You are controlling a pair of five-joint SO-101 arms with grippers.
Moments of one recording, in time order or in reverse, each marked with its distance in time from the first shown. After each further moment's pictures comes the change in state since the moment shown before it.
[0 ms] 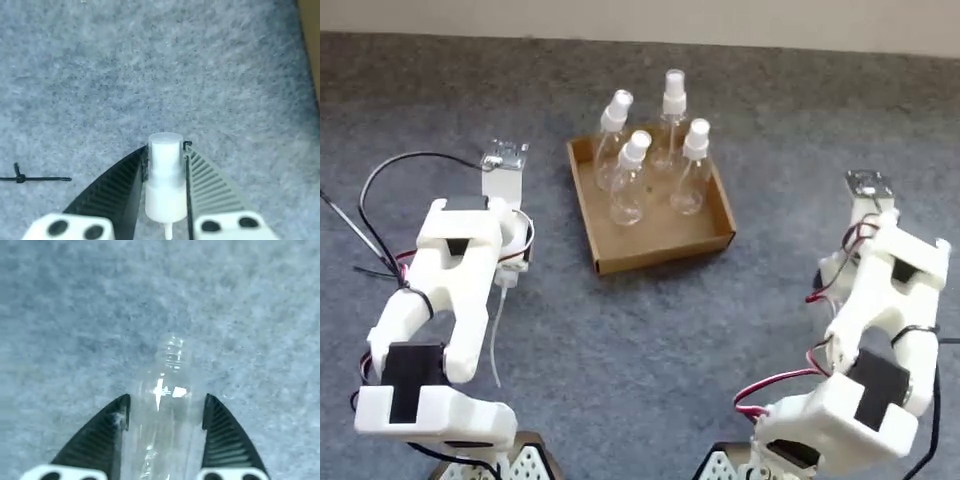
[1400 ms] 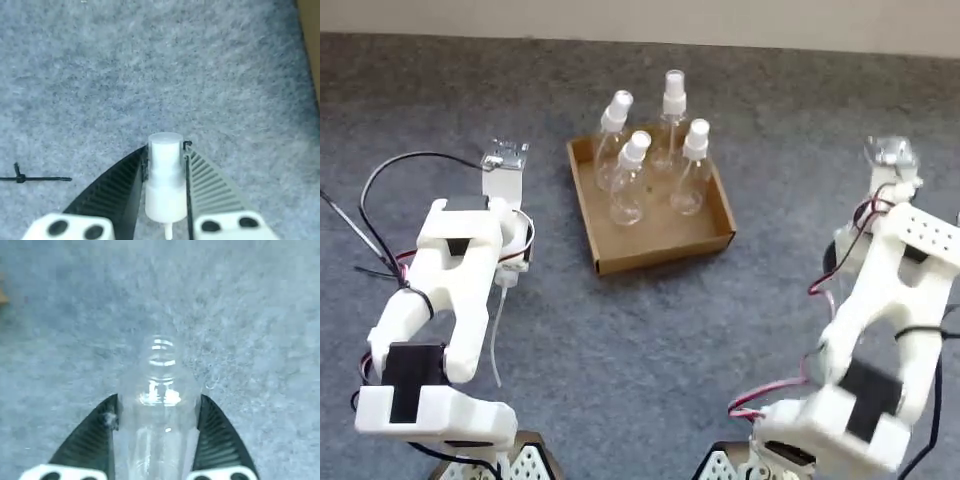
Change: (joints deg) left arm 0.0 -0.1 0.1 -0.1 0.0; right arm -4.1 -9.1 -14.9 14.9 -6.2
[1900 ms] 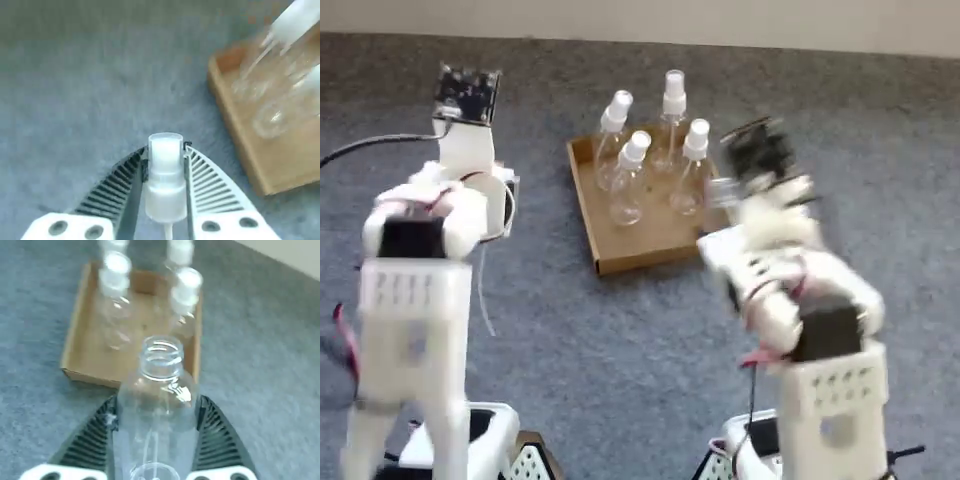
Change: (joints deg) left arm 2.7 -33.5 -11.3 11.6 0.0; right arm -41.8 -47.7 19.6 -6.7 -14.2
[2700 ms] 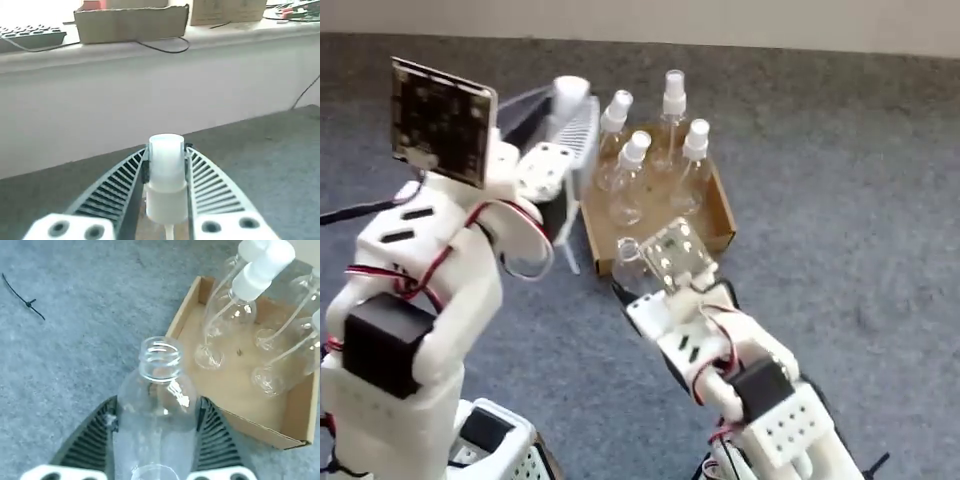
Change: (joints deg) left arm 23.9 -10.5 -20.4 -5.8 7.3; right arm -18.5 -22.0 40.4 -27.2 -7.6
